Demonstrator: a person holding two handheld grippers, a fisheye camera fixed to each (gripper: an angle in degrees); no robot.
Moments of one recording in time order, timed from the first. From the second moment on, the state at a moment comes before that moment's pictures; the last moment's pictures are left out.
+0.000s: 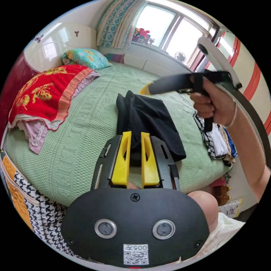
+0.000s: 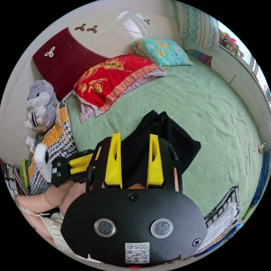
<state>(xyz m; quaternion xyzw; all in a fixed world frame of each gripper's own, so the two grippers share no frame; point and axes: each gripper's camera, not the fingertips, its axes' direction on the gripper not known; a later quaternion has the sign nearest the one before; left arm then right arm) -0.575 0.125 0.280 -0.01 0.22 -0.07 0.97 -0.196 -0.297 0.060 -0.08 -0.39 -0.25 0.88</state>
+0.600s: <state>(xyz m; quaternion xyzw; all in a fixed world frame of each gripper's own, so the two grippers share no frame) -0.600 0.124 0.288 -0.03 0.21 -0.09 0.97 -0.193 -0.141 0.007 0.02 -0.29 -0.34 0.89</state>
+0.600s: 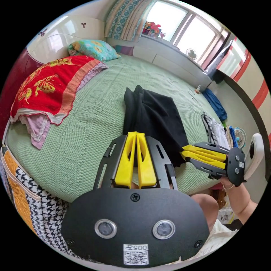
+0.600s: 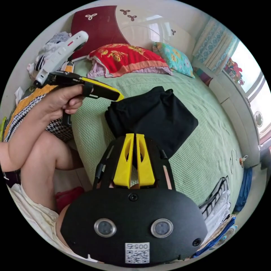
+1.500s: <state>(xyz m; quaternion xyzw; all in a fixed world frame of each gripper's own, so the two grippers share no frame) -0.630 0.135 0.304 -0.09 0.23 -0.12 0.96 -0.200 -0.159 0.032 -0.11 -0.37 -0.42 0.82</state>
